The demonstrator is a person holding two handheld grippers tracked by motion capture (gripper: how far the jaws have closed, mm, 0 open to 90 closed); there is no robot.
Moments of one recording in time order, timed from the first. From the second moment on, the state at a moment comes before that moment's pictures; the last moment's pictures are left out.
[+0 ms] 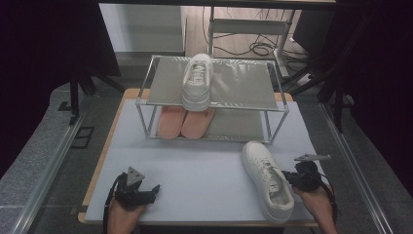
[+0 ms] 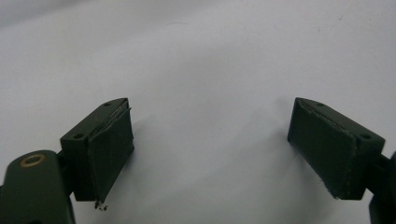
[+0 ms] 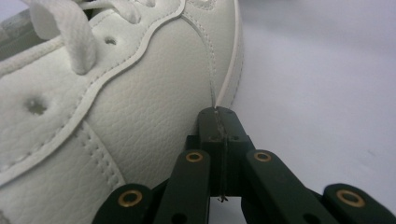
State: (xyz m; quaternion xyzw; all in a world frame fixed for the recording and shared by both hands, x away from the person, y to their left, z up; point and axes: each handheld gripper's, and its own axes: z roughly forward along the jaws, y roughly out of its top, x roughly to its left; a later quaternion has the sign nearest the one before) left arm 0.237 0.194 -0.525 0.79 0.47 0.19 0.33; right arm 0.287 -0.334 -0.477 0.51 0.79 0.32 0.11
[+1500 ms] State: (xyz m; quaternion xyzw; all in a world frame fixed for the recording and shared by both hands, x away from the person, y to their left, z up) left arm 0.236 0.193 -0.525 0.79 0.47 0.20 0.33; right arm 0.332 -0.217 -0.450 0.38 0.86 0.34 0.03
